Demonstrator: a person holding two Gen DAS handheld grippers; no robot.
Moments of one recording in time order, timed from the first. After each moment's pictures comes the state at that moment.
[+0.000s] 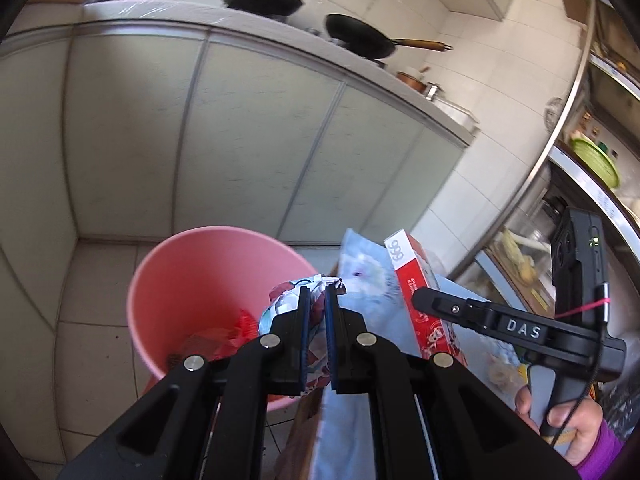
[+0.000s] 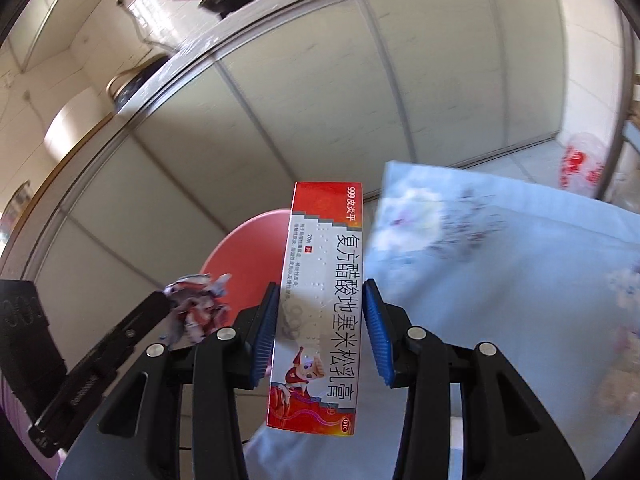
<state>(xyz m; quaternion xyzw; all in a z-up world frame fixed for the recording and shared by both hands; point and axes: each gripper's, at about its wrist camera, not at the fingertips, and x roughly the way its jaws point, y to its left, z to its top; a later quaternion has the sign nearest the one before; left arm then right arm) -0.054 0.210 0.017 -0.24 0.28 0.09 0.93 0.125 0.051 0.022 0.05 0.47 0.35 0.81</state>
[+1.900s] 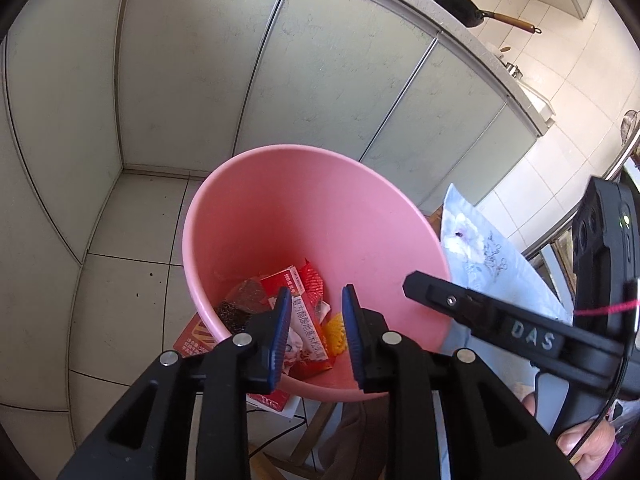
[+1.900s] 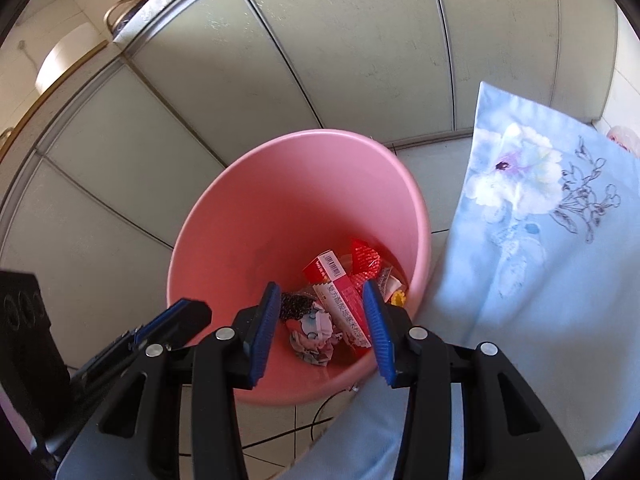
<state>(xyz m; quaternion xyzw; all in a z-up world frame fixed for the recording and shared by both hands) -0.040 0.255 -0.068 -0.28 0.36 0.17 0.87 0.121 0.140 -0.045 -0.01 0.53 0.37 0.76</state>
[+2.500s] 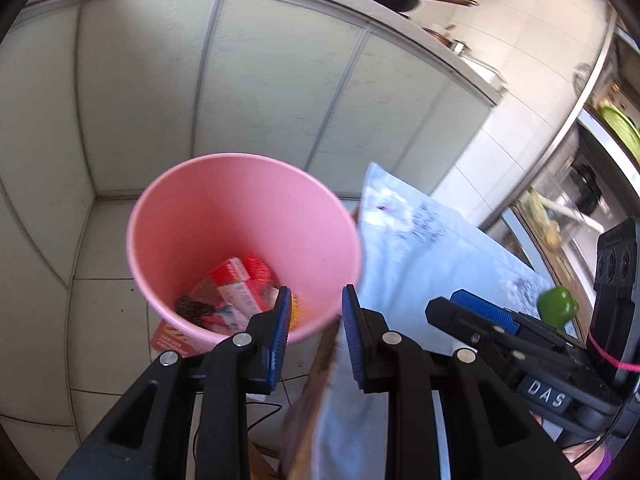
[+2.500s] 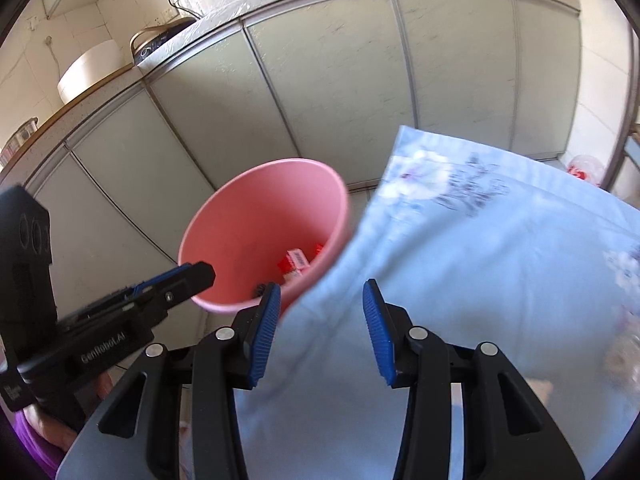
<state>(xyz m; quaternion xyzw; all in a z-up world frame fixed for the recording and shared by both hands) -0.046 0.182 -0.024 -0.23 0.36 0.10 0.90 0.067 0.034 0.003 -0.02 0.44 0.35 0.82</state>
